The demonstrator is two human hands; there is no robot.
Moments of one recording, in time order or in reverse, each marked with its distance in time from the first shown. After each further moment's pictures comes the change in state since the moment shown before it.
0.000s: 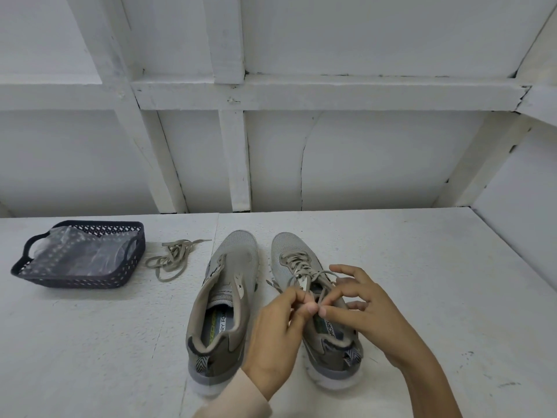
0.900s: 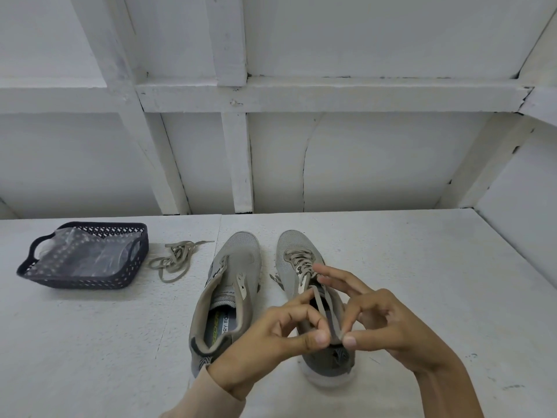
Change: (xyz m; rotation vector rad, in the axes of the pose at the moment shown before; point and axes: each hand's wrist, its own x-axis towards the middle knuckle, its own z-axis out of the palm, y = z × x) left_hand -0.006 0.028 -0.037 -0.421 -0.533 -0.108; right_hand -0.013 -0.016 -0.018 0.310 -0.404 -0.191
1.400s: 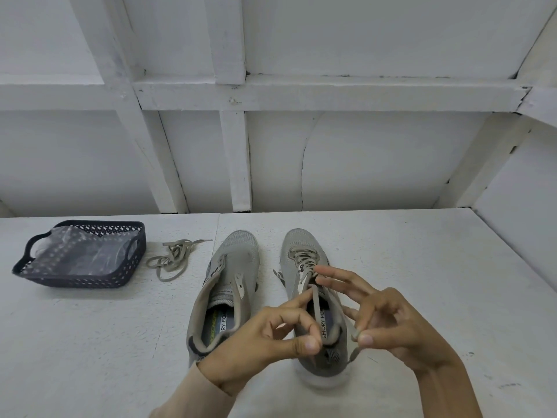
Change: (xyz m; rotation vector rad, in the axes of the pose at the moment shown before) left_hand -0.004 0.002 -0.006 -0.023 -0.048 0.009; right_hand -0.004 0.011 -0.012 0.145 -0.031 -0.128
